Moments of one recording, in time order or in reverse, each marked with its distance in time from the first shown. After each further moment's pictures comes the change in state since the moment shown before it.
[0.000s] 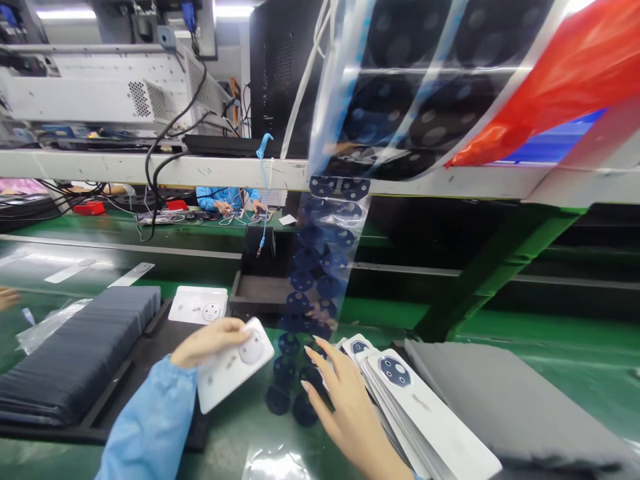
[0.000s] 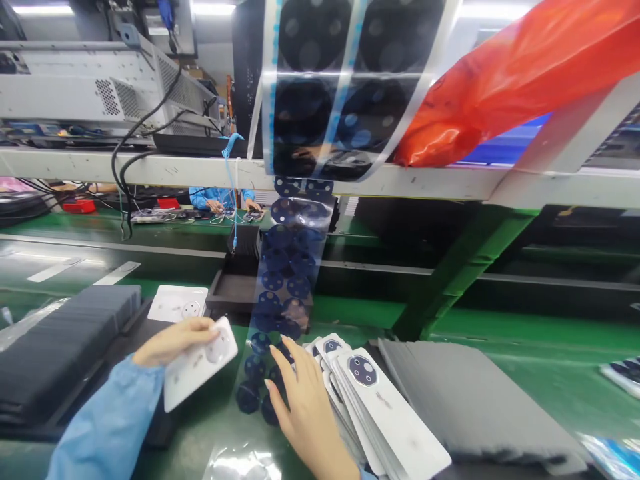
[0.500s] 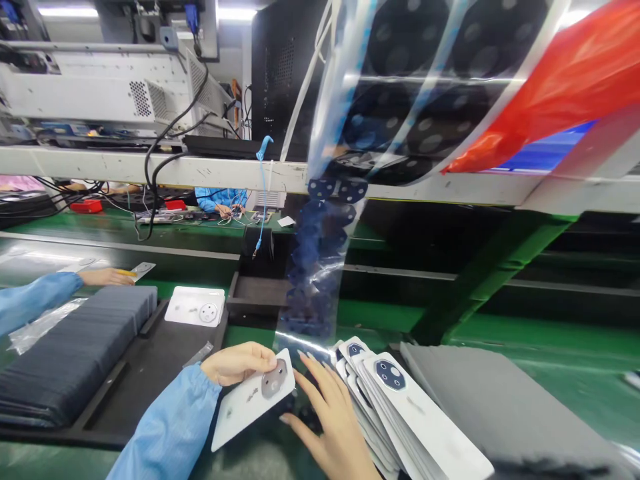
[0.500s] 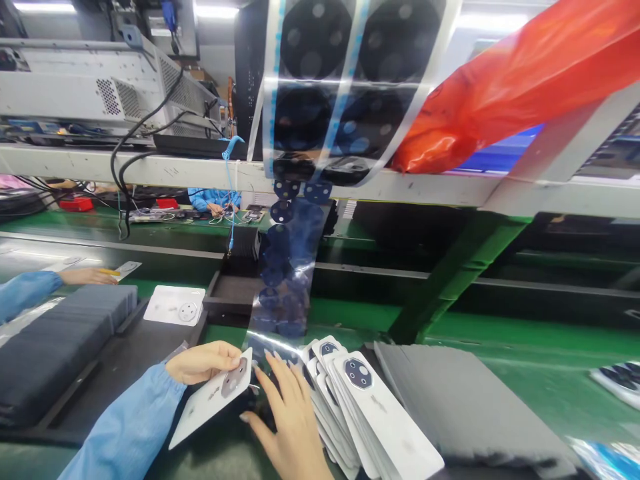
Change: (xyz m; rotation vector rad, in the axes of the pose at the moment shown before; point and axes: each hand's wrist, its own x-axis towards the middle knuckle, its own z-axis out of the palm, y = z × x) left_hand 0.016 -0.011 0.054 -0.339 -0.395 -0.169; right_hand -0.016 -0.012 0.007 0.018 -0.020 -0.047
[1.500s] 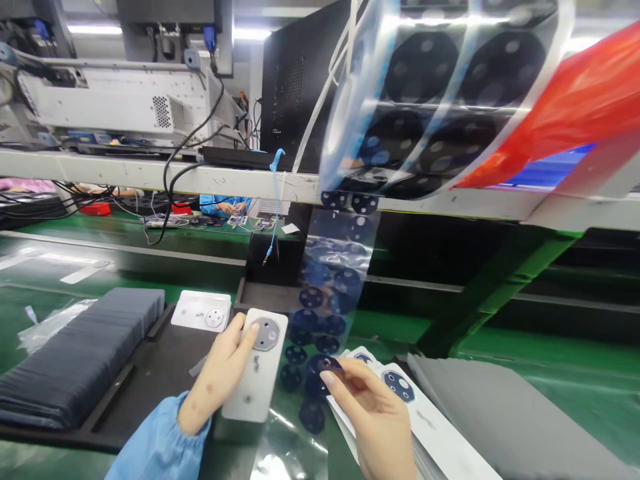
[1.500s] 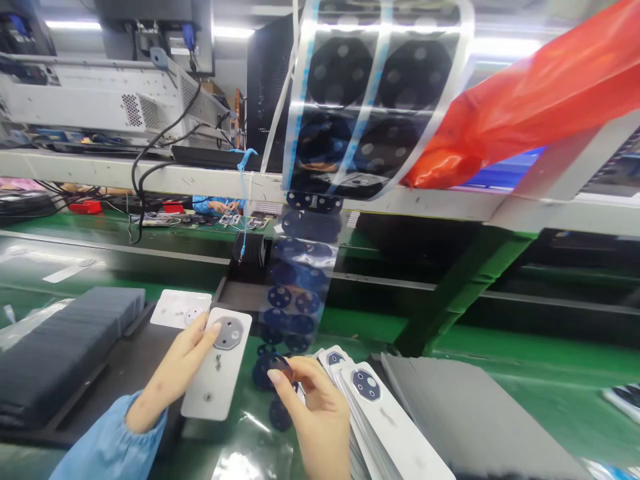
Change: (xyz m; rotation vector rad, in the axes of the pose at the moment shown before) left_hand -0.058 0.033 0.036 0.398 0.740 0.459; right_hand 0.059 -0.027 -0.049 1.013 0.382 0.692
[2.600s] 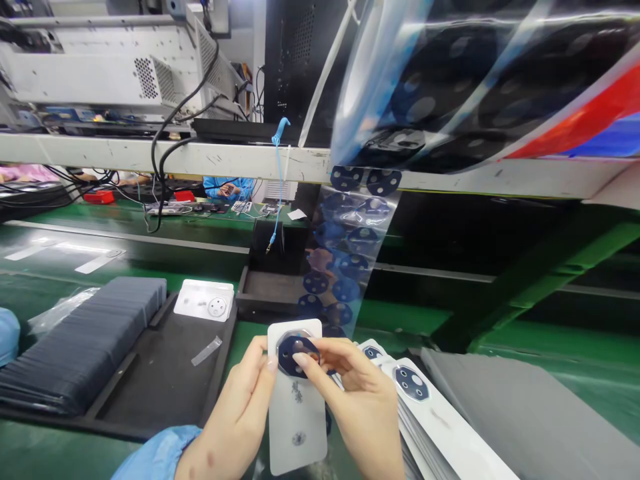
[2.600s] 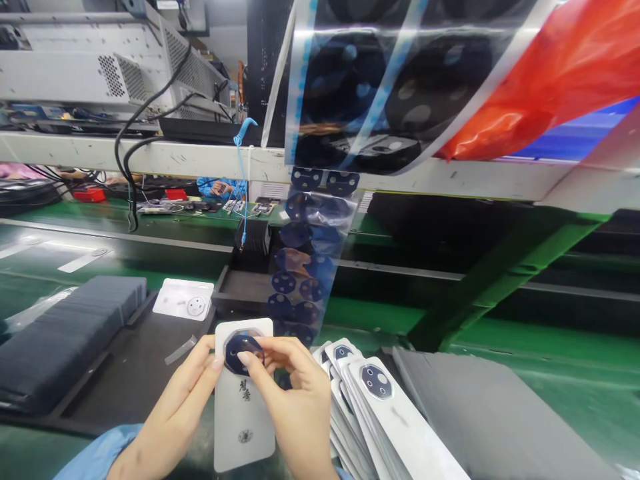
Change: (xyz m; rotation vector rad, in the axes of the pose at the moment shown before) left_hand -0.051 0.030 0.026 -0.223 -0.196 -0.051; right_hand 0.016 -0.023 0.034 -0.065 -0.077 -0.020
